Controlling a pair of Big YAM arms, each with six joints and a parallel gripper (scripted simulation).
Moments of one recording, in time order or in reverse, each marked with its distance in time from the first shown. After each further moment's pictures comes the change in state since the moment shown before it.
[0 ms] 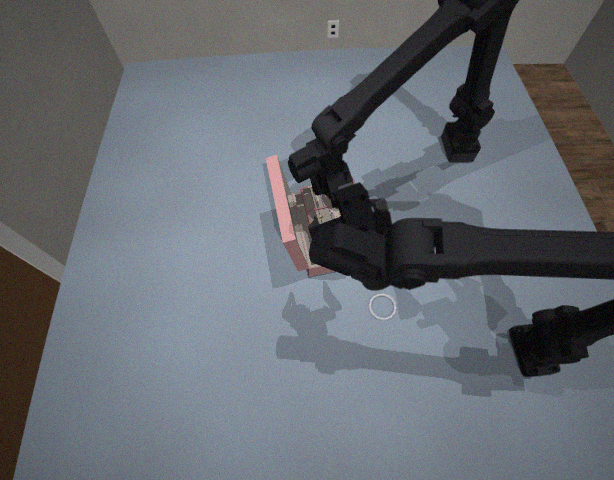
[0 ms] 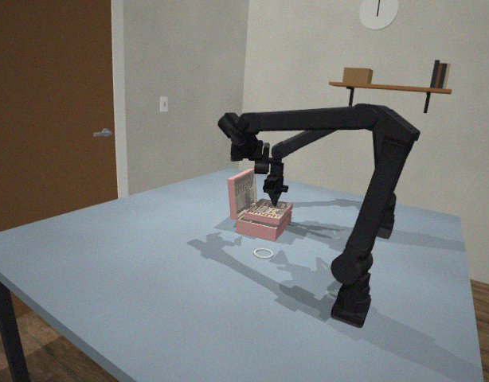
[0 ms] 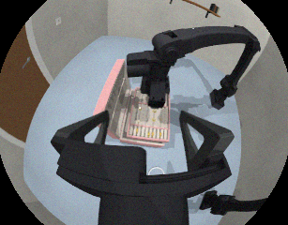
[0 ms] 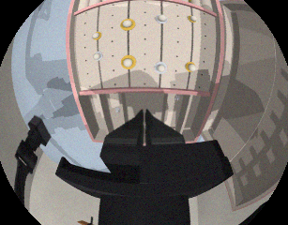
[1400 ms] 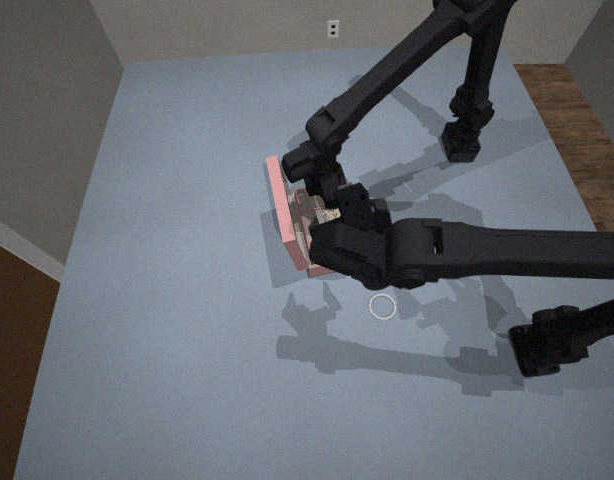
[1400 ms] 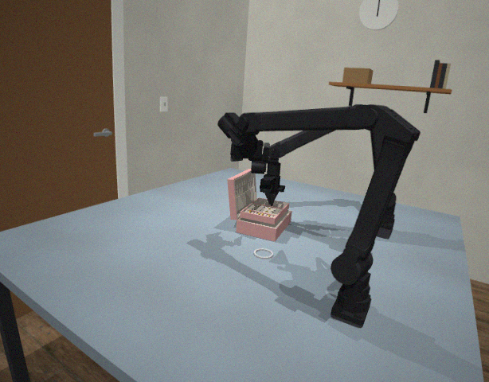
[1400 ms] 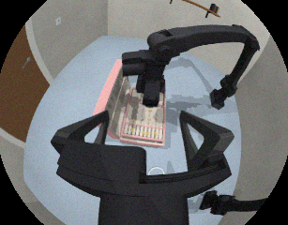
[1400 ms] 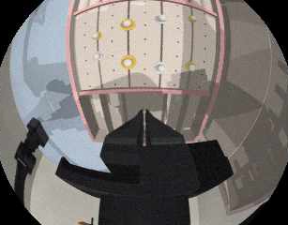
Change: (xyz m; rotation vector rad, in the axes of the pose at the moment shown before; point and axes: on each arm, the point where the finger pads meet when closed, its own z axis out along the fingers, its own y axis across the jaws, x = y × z) left arm 0.000 0.000 0.000 0.000 0.000 0.000; right arm 0.001 -0.017 0.001 0.015 -0.005 0.011
